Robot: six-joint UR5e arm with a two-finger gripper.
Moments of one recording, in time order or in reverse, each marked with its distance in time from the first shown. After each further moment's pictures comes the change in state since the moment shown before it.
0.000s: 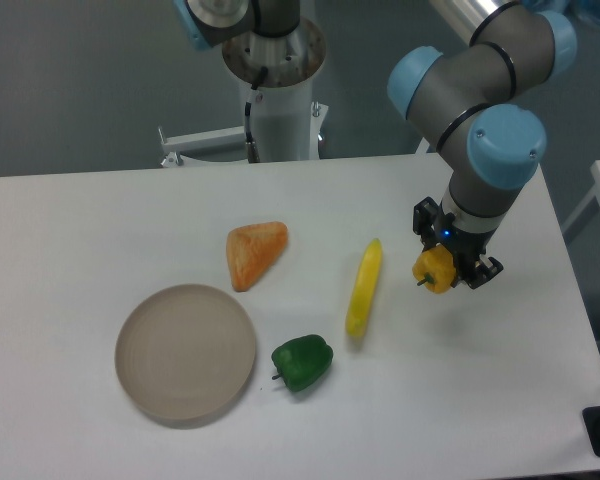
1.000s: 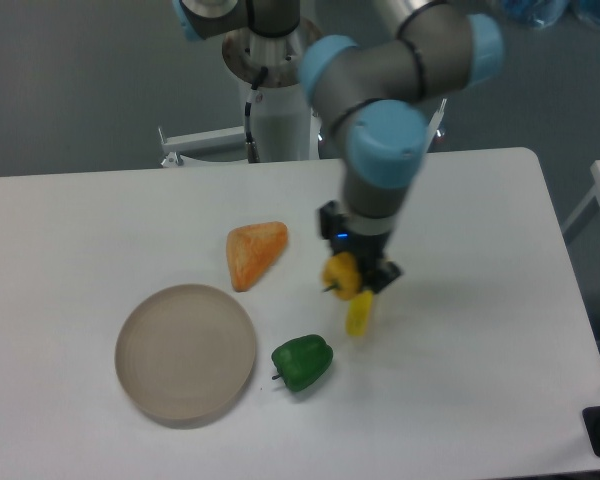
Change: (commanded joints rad) arm -0.297 0.078 -0.069 0.014 -0.120 -0.389
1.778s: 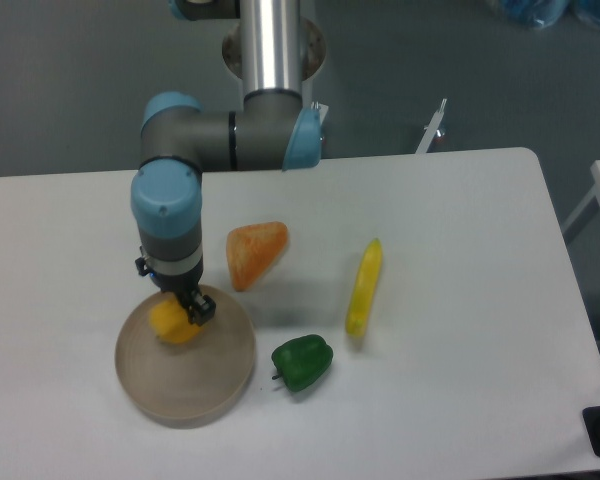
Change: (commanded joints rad) arm -0.239 -0.124 -0.111 0.242 0.000 -0.266
